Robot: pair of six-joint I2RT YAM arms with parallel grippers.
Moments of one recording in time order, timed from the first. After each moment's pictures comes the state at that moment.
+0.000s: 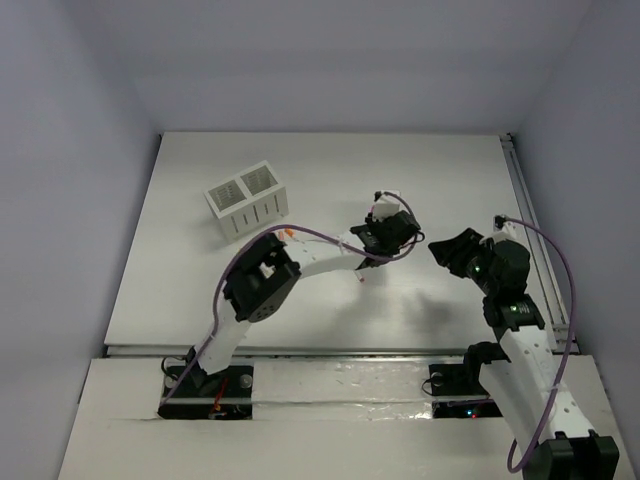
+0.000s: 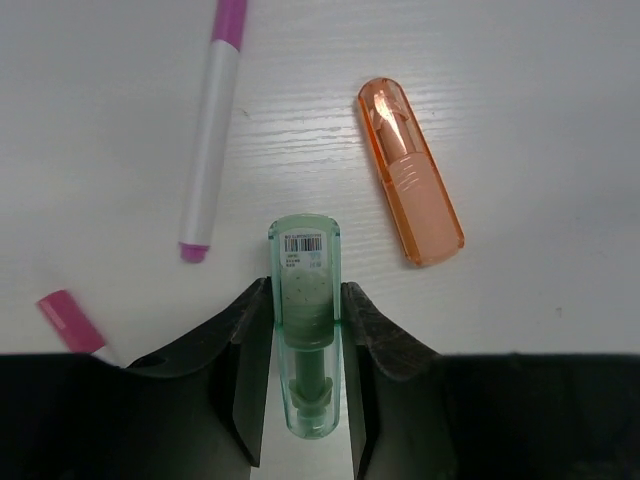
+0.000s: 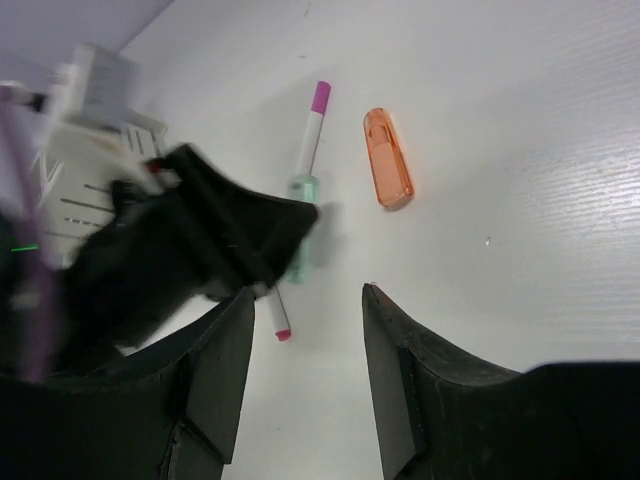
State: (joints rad) left arm -1.04 2.22 1.67 -0.31 -0.57 -0.73; right arm 0.04 0.62 0.42 -0.12 -0.28 0.66
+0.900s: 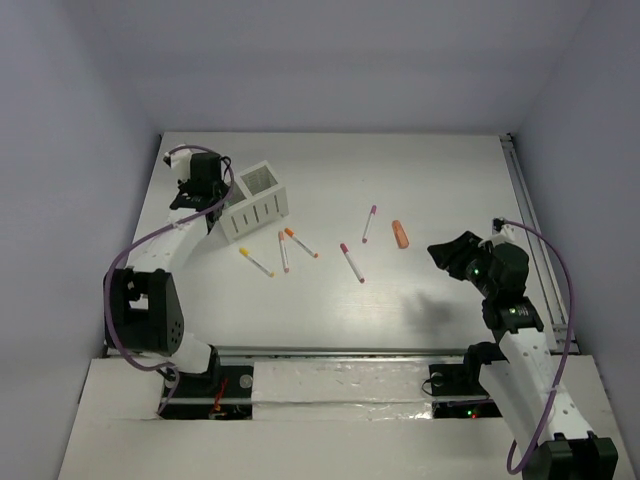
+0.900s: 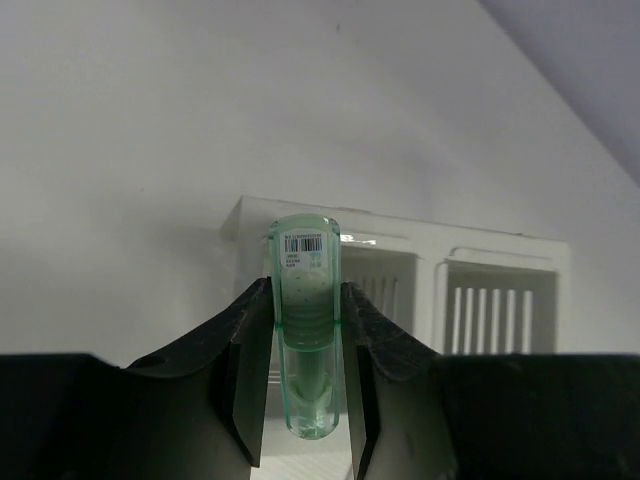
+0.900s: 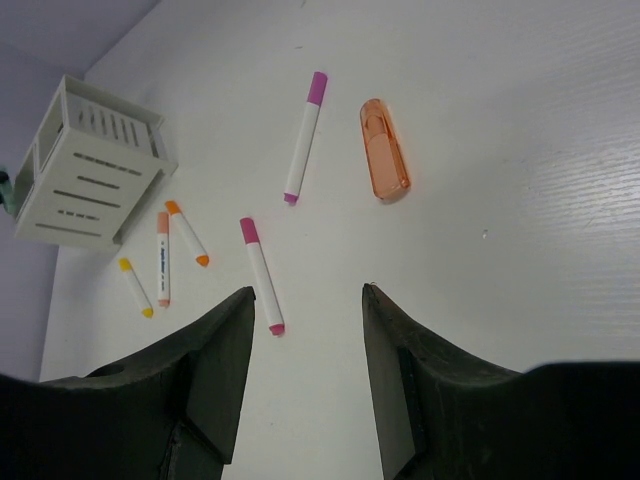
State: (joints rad) left arm -0.12 1.46 1.08 -0.20 -0.42 -0.70; right arm 0.04 0.60 0.38 -0.10 -0.29 0.65
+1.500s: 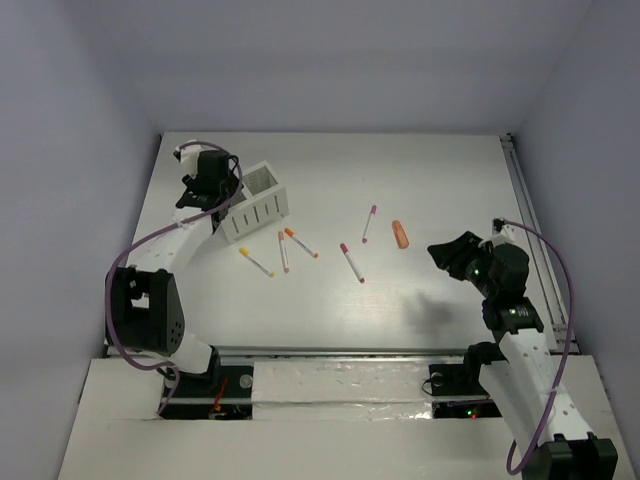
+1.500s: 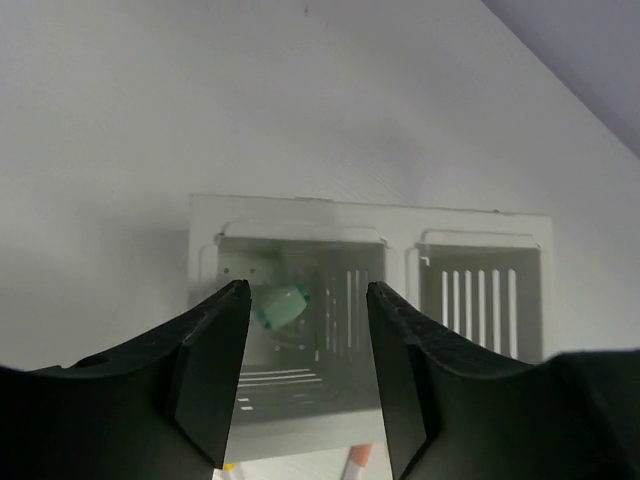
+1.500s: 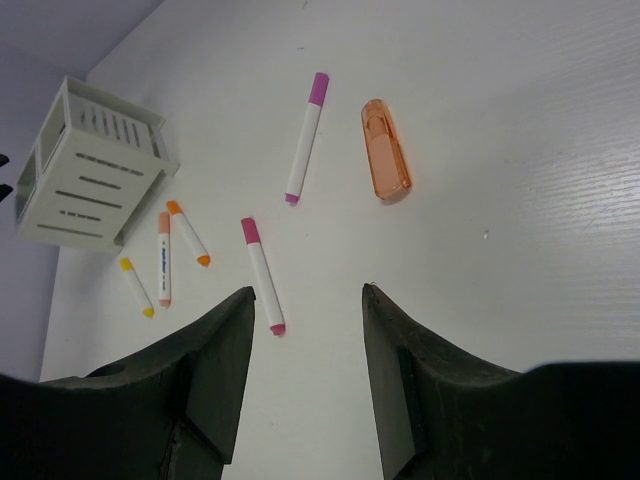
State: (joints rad) left arm -0.14 1.51 1.10 -0.18 -0.40 -0.66; right arm 0.04 0.60 0.38 -0.10 -0.29 0.65
